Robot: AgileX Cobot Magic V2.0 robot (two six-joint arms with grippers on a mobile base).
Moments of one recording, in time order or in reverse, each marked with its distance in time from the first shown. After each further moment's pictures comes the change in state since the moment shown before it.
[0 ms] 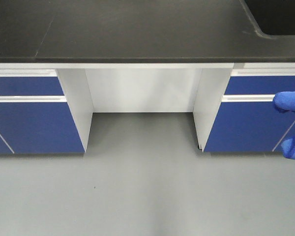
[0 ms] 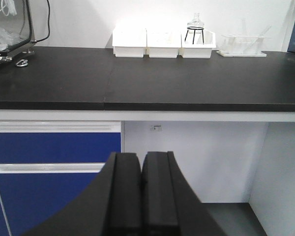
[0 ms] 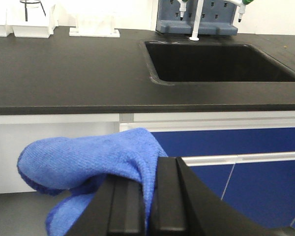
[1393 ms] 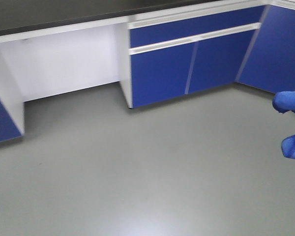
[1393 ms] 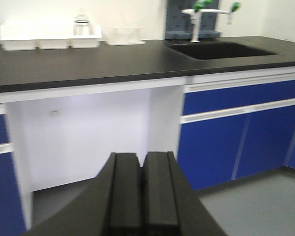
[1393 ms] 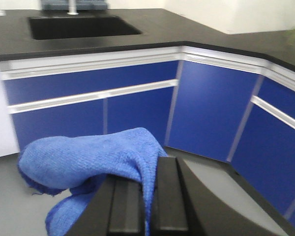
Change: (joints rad) left arm 0.000 0.000 0.000 0.000 0.000 0.000; right arm 0.000 0.000 0.000 0.000 -0.001 0.000
